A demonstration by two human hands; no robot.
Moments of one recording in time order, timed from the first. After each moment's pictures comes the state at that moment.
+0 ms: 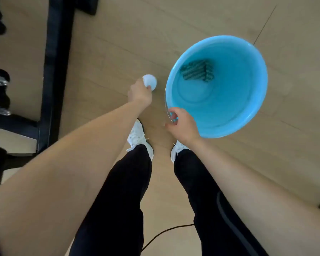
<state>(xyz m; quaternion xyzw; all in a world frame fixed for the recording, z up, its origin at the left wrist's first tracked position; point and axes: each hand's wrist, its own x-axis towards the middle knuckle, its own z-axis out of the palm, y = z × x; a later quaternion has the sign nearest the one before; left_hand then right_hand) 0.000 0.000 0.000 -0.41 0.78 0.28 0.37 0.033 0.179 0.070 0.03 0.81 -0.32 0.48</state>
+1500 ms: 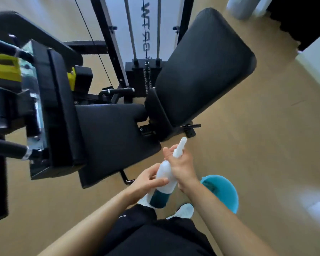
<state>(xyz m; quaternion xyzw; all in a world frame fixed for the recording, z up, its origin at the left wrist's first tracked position) 0.344 -0.079 0.674 -0.39 0.52 0.76 0.00 0.190 -0.040 0.703 -0.16 0.73 -0.45 0.48</state>
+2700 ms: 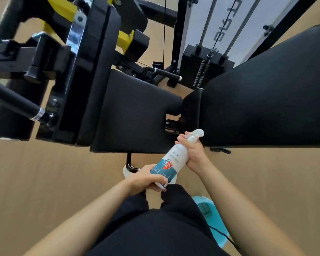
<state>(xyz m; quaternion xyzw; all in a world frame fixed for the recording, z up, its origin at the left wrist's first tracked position) 0.312 -0.108 0.619 -0.52 0.29 0.80 -0.08 0.113 -0.183 0.603 -0.07 0.59 -0.37 0.71</state>
